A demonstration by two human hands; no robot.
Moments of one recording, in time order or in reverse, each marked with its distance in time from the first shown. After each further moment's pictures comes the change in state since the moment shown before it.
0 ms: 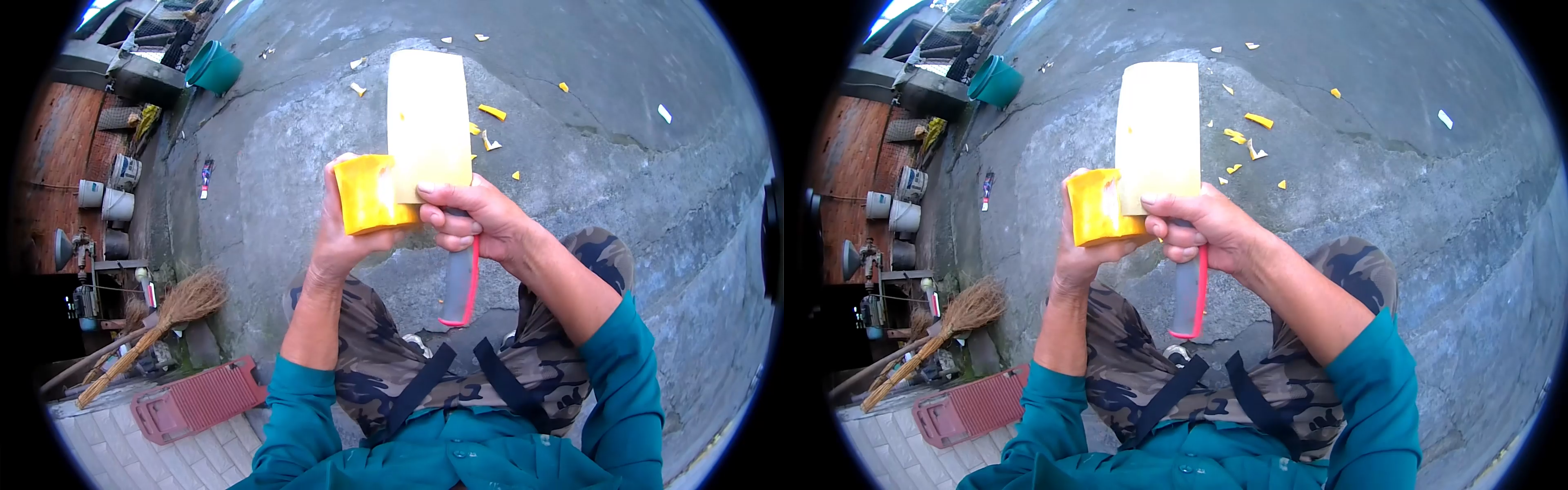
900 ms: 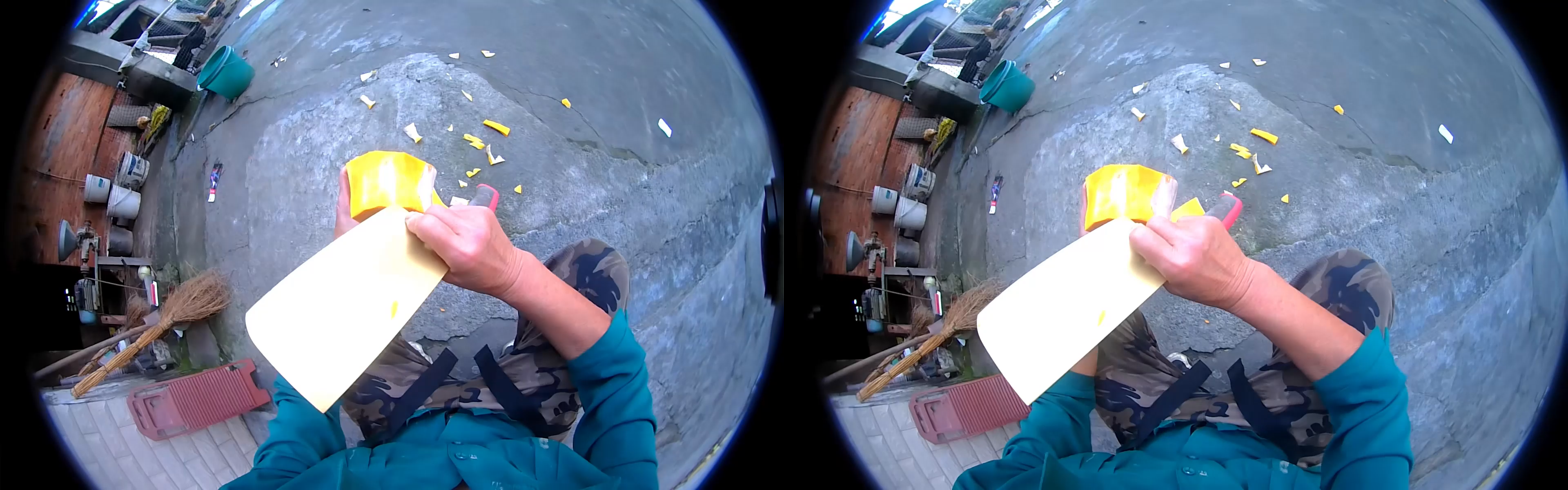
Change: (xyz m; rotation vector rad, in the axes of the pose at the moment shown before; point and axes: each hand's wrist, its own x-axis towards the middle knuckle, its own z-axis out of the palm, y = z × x) left_hand 0.007 -0.020 0.010 -0.049 0.162 -0.064; right_hand -0.005 0.018 0.020 -1.794 0.080 -1.243
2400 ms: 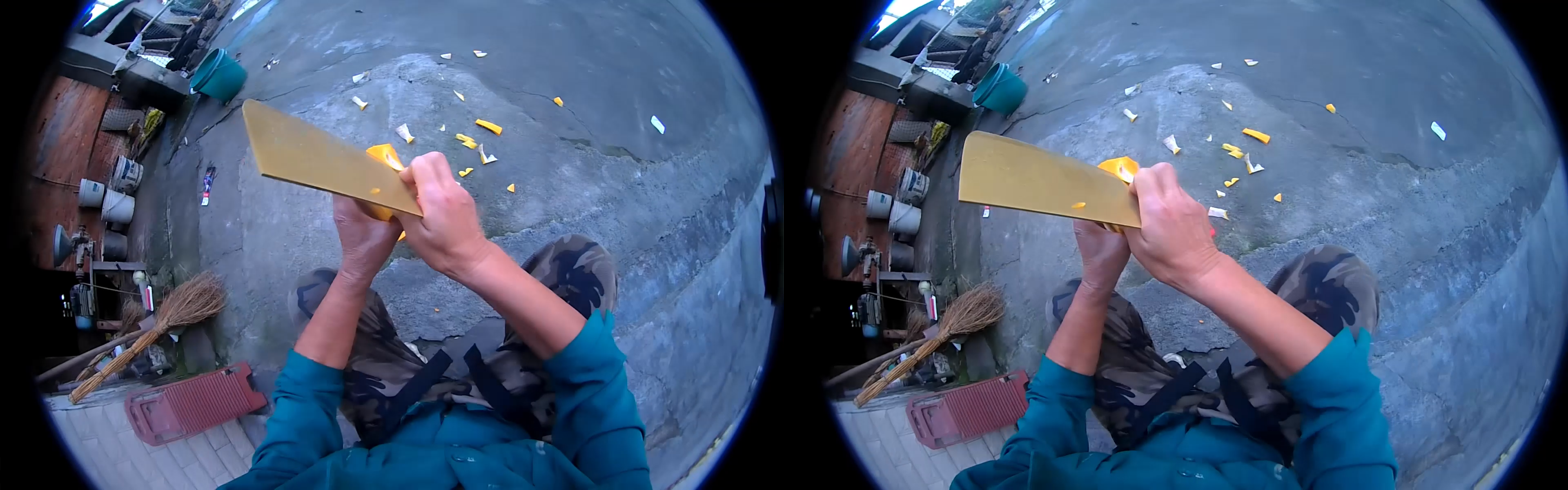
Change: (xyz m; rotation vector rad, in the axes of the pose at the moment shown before) left_hand 0.002 -0.007 0.016 0.427 0.098 0.221; right_hand 0.016 -0.004 0.019 0.076 0.096 0.537
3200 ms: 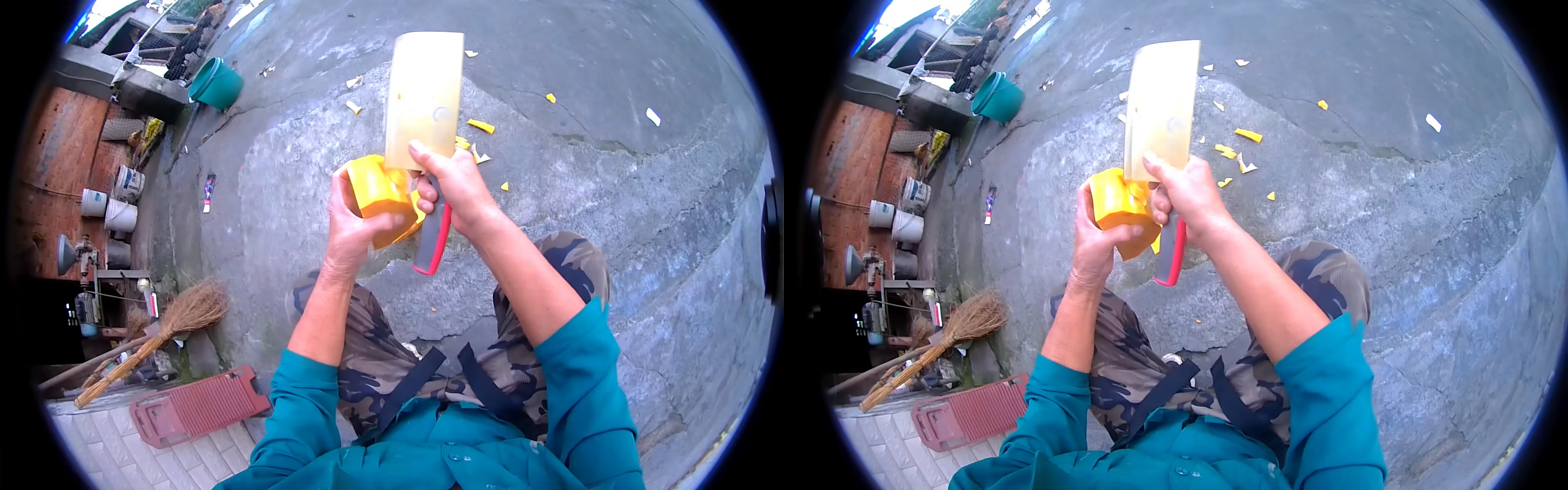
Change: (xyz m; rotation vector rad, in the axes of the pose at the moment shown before) left_hand 0.007 0.018 0.000 -0.481 -0.088 -0.268; right_hand 0.028 0.036 -0.016 1.144 -0.006 0.751
